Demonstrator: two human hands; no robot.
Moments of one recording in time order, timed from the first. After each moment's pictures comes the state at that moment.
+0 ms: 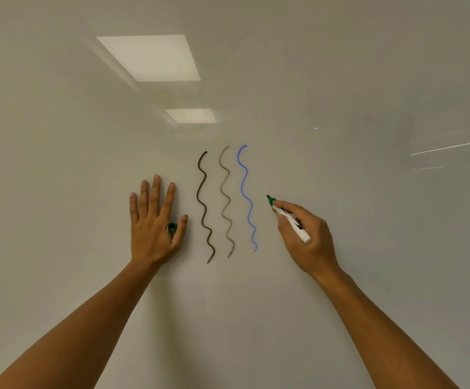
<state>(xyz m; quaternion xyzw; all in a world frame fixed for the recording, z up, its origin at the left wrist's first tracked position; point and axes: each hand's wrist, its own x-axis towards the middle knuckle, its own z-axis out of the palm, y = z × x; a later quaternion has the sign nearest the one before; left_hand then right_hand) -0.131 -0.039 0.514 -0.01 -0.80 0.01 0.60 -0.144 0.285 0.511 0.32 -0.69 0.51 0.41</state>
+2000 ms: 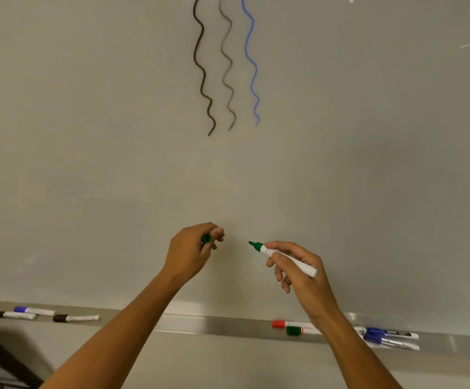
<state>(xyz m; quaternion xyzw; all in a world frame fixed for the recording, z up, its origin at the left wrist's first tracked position) -0.018 0.055 0.285 -0.08 -0.90 -0.30 0.31 0.007 0.307 0.292 0.21 -0.68 0.71 0.02</state>
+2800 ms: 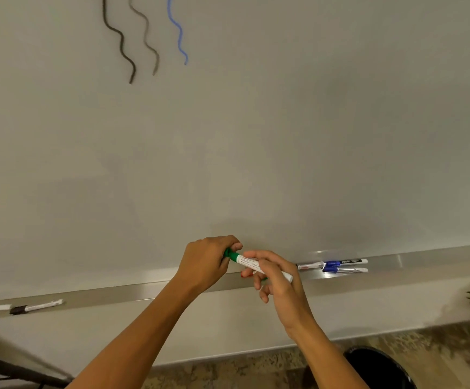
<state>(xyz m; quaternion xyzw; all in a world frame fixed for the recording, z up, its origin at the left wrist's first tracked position) -0.001 0.165 0.210 -0.20 -0.94 -0.19 0.18 0.065 0.347 0.220 0.08 -0.65 0.75 -0.02</state>
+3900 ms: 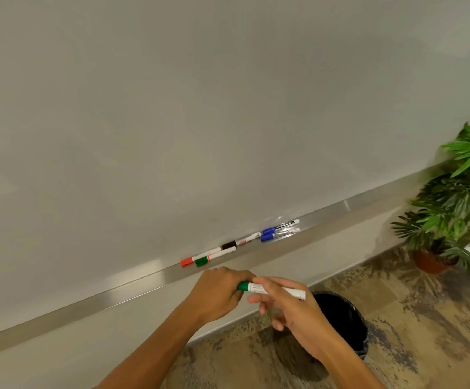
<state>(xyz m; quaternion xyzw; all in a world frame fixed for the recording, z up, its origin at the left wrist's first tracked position) 0.024 0.325 0.146 -0.39 -0.90 -0.20 -0.04 0.119 0.502 0.163 -0.12 -0.59 0.79 -0.11</state>
